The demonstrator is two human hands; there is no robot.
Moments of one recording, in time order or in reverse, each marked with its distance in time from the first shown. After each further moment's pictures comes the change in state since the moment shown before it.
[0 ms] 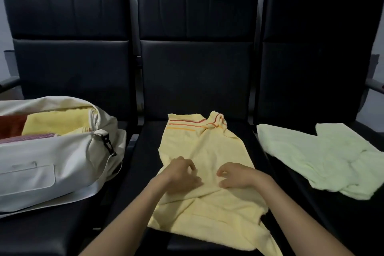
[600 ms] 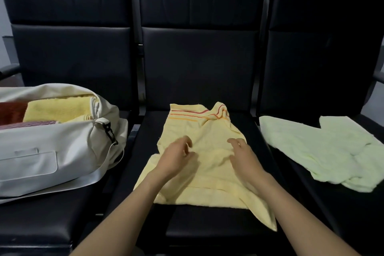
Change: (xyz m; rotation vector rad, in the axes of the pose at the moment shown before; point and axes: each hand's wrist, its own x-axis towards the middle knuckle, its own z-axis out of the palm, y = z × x) left_hand -0.017 -0.003 -0.005 -0.232 0.395 0.171; right_hand 0.005 0.008 0.018 -0.014 0.598 0.011
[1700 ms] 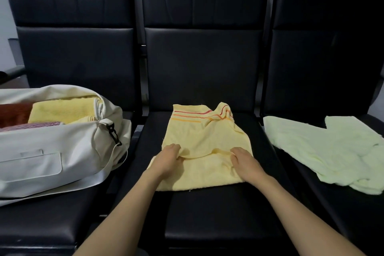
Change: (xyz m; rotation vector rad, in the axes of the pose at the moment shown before) left_hand 0.005 -0.037 -0.003 0.232 -0.119 -0.137; right_hand 0.010 0.009 0.013 0.063 -0.138 0.036
